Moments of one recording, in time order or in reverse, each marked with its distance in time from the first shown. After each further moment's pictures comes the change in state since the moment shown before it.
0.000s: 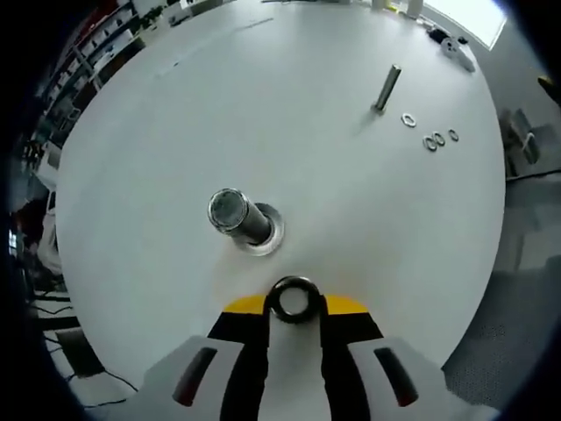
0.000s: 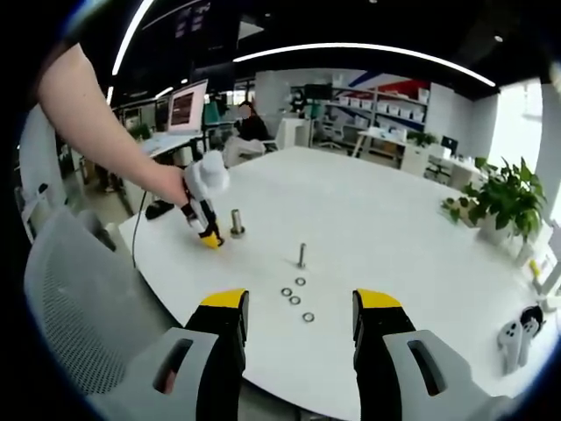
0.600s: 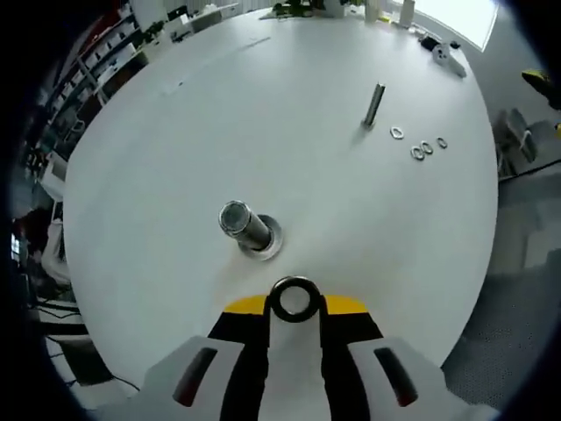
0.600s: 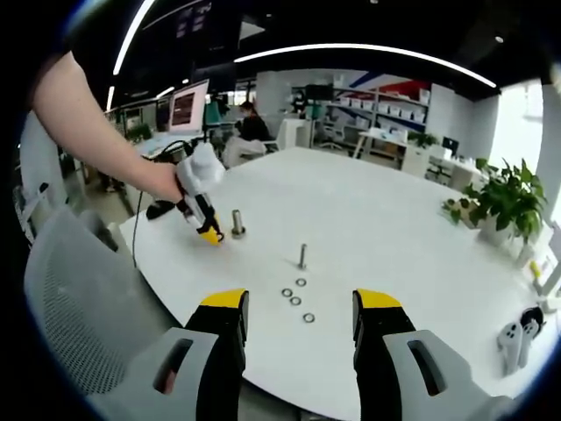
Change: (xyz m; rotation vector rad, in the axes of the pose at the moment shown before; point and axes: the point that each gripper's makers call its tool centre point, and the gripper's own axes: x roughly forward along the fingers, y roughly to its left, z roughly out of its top) left arm -0.016 0.005 0.009 0.030 -0.100 0.027; right arm 0.000 0.001 0.001 -0.003 -0.004 0.004
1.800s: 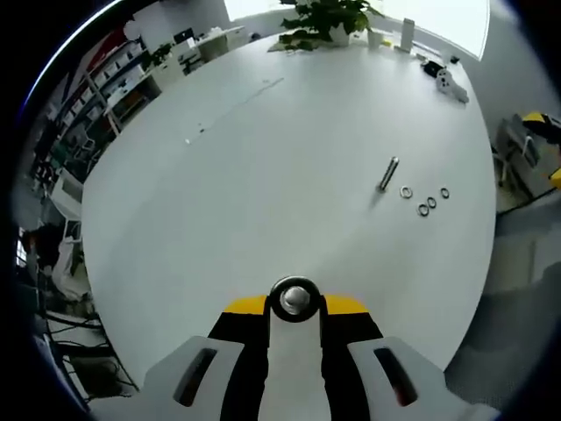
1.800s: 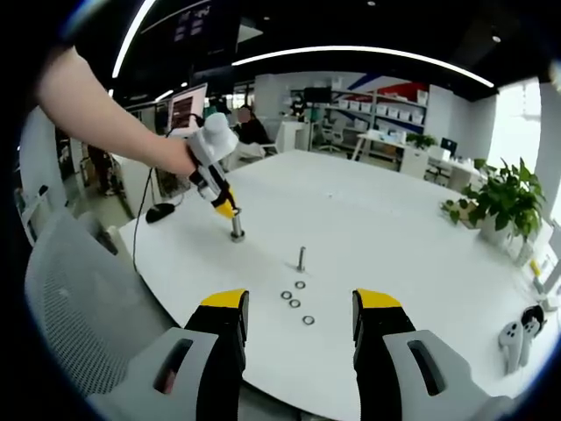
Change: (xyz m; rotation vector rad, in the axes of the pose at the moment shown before) left arm -0.032 0.031 0.060 0.032 -0.079 0.043; right arm -0.001 -0.002 0.002 0.012 -0.015 -0.004
